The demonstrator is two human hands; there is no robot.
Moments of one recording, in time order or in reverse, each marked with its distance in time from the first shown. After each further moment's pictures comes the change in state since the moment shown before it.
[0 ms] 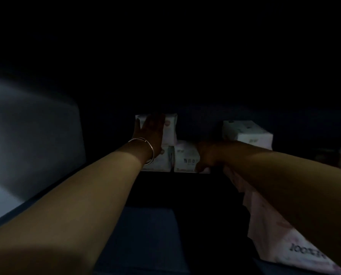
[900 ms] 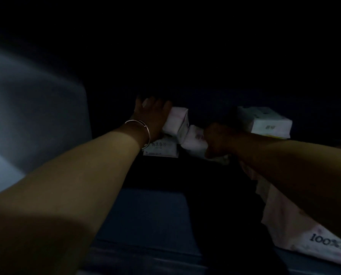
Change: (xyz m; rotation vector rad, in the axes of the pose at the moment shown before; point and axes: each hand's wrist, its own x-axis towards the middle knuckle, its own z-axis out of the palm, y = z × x) left_hand -0.014 -0.014 -0.006 0.227 0.114 0.092; right_hand 0.018 -0.005 0.014 -0.131 0.065 0.014
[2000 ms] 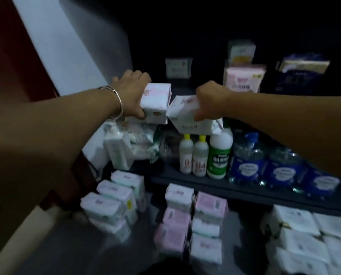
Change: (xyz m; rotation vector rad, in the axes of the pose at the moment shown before) left_hand -0.353 0.048 -0.195 -0.096 -0.253 -0.076; right_hand -0.375 -0.087 -0.006 0.175 0.139 -0.219
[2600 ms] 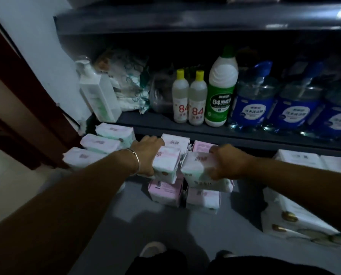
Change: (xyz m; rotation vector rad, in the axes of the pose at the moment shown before) left_hand -0.117 0.092 0.243 -0.180 -0.619 0.164; right_hand -0.117 0.018 0.254 0.293 -0.557 0.079
